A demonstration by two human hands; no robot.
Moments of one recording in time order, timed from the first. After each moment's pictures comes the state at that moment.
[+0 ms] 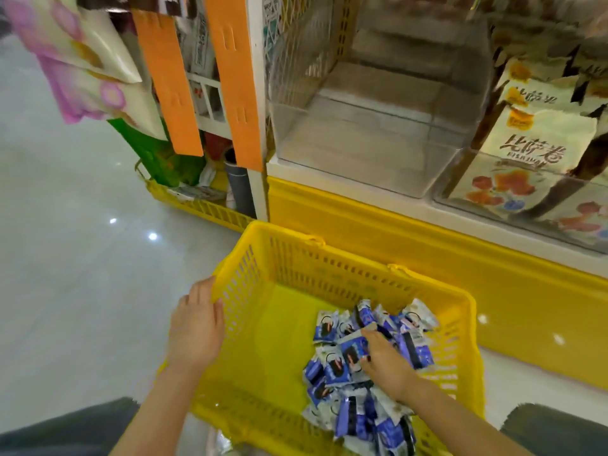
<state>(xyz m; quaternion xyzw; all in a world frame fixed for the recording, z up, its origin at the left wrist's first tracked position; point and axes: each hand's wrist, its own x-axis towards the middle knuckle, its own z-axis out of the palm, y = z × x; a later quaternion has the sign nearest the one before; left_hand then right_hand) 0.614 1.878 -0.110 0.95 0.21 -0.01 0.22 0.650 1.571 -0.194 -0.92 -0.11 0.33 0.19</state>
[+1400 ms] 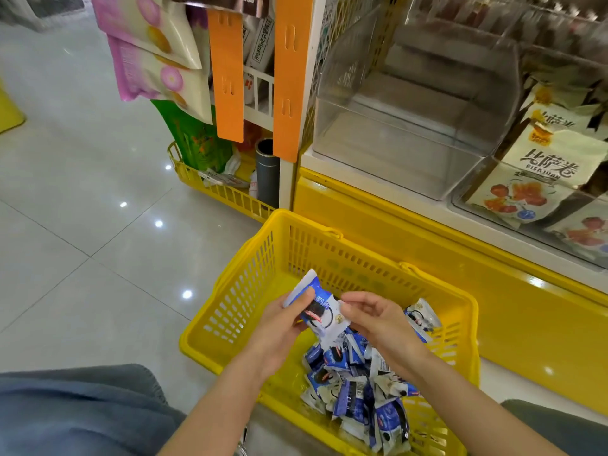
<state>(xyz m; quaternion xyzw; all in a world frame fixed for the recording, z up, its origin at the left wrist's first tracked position) 0.594 1.799 -0.095 0.48 0.24 -0.11 0.83 0.638 1.629 -0.078 -0.69 0.02 0.29 0.66</state>
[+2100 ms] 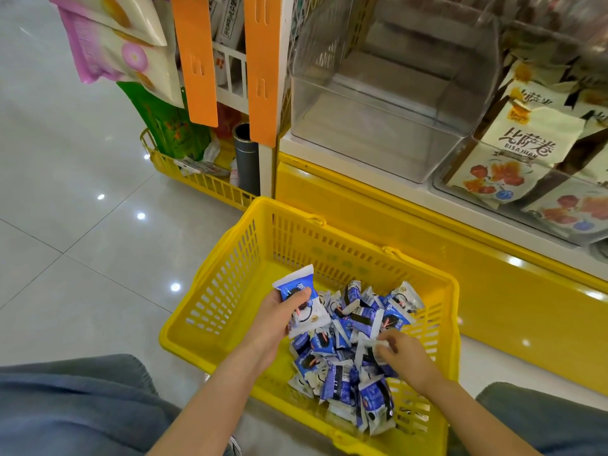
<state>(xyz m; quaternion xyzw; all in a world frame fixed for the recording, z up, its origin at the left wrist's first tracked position) 0.596 1.779 -0.102 0.53 0.29 -0.13 0.79 0.622 1.530 -0.167 -0.94 -0.02 0.27 0.23</state>
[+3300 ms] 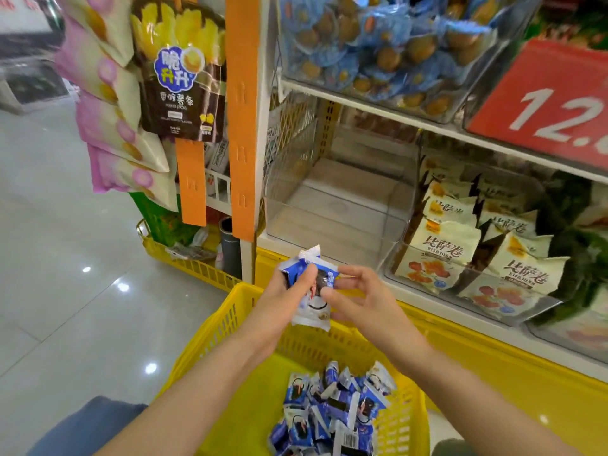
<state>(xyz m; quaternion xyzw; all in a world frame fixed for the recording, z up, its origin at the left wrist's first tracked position) 0.667 1.769 0.059 0.60 0.08 -0.05 0.80 0.682 1.629 0.092 -0.79 -0.07 0.16 0.59</state>
